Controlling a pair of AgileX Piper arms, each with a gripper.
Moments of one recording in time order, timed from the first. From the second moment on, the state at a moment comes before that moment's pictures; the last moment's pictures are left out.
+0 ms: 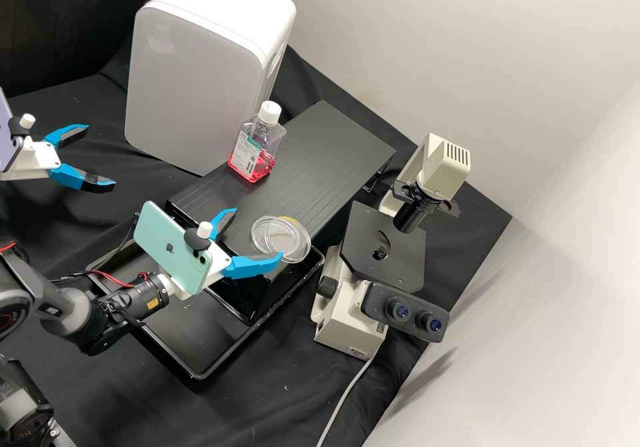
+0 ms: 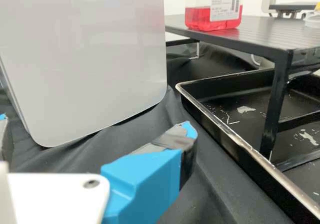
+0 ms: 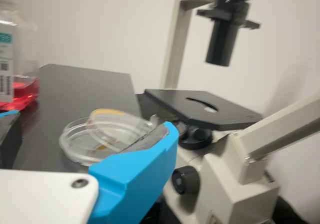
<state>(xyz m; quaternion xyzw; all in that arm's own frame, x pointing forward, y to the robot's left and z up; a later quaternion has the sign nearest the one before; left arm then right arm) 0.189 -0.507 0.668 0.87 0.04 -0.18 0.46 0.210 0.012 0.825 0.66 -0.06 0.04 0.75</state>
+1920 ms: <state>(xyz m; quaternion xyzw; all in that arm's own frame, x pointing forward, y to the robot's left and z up) 0.190 -0.508 0.668 0.87 0.04 -0.18 0.46 0.237 -0.006 0.833 0.74 0.00 0.01 0.68</state>
